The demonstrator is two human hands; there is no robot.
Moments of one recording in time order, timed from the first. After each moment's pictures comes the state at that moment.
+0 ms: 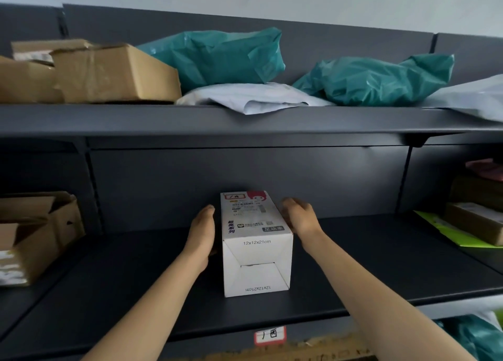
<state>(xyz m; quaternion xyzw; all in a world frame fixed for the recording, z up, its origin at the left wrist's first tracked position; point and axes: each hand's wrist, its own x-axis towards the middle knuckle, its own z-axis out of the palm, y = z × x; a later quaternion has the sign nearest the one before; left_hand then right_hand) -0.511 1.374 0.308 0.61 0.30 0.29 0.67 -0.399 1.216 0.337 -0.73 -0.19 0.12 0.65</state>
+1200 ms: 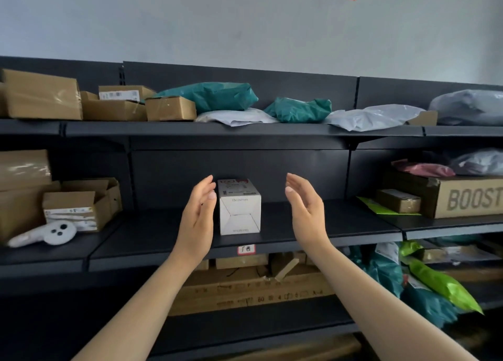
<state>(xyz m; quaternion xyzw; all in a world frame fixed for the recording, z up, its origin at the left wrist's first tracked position) -0.737 1.193 0.349 0.75 0.02 0.47 0.47 -0.622 1.035 0.360 -0.62 -0.35 -0.14 0.68</state>
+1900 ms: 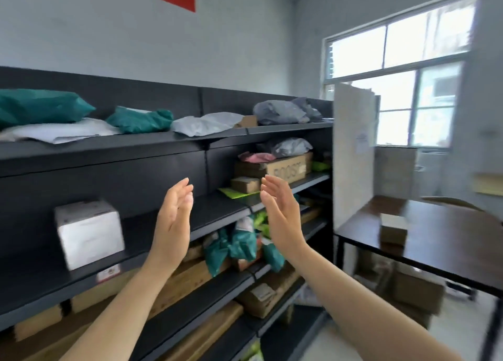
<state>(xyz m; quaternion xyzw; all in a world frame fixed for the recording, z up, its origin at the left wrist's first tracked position) -0.702 1.014 0.370 0.73 -0.19 0.33 0.57 -0.686 0.824 0.364 -0.65 -0.21 -0.33 0.65</state>
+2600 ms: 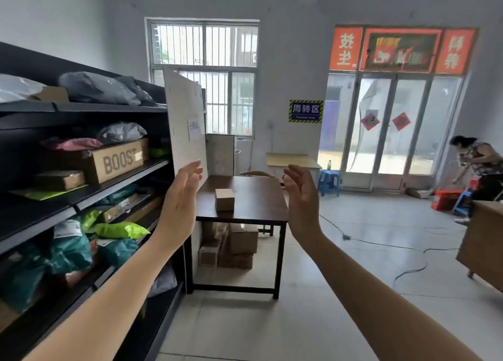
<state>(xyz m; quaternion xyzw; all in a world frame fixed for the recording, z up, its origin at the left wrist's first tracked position) -0.747 0.809 0.353 0.60 -0.47 0.10 0.64 -0.884 0.647 0.354 -0.65 0.09 -0.57 0.49</state>
